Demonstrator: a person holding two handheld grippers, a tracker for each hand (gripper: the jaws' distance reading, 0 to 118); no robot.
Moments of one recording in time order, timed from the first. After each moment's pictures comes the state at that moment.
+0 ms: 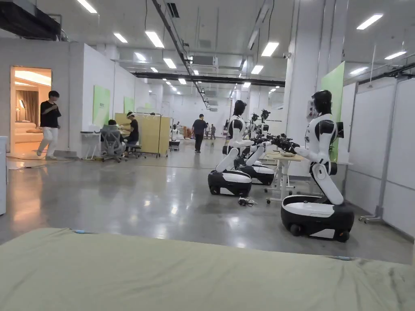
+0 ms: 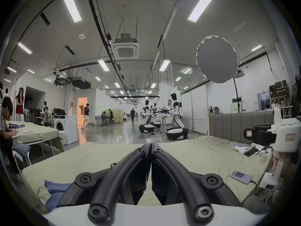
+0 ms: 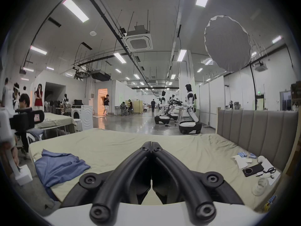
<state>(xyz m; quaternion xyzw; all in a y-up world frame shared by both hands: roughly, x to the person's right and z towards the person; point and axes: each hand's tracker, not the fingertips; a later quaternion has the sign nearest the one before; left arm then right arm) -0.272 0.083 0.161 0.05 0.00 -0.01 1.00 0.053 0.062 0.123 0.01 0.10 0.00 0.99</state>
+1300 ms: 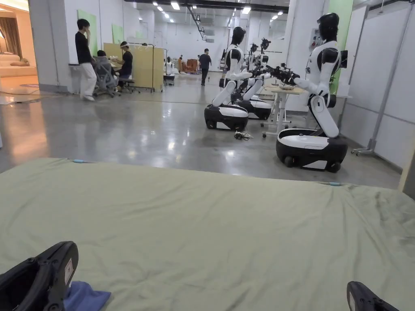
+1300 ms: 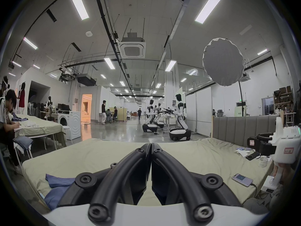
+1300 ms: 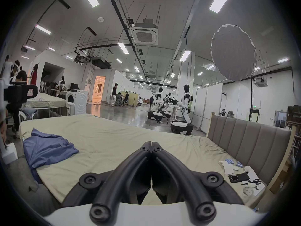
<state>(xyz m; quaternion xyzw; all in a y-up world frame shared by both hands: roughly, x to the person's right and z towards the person) -0.289 0.078 0.166 0.05 0.02 0.01 1.00 0.039 0.045 0.128 -0.01 0.07 0.09 0.99</state>
